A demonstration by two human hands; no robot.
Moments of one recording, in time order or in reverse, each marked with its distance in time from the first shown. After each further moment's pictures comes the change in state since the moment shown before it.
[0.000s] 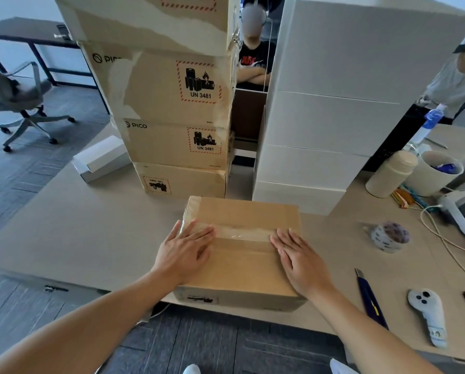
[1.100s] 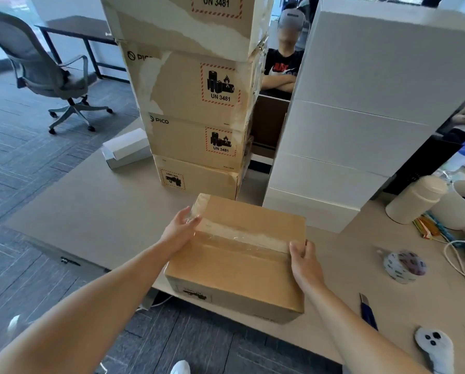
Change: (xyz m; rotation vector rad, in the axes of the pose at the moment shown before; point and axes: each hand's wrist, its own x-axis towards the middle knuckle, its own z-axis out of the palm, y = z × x) left_hand 0.024 -0.008 -0.007 -1.091 0.024 -0.777; right_hand 0.030 0.014 0.001 0.694 -0.048 0.633
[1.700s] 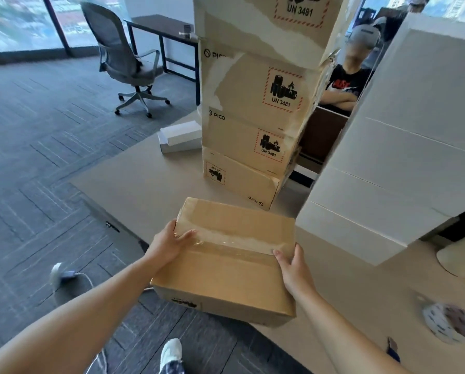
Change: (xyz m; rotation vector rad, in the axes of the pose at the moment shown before) left_hand -0.064 -0.068 -0.055 0.117 0.280 -0.049; right_hand -0.007 -0.034 0.060 -0.074 -0.230 -0.212
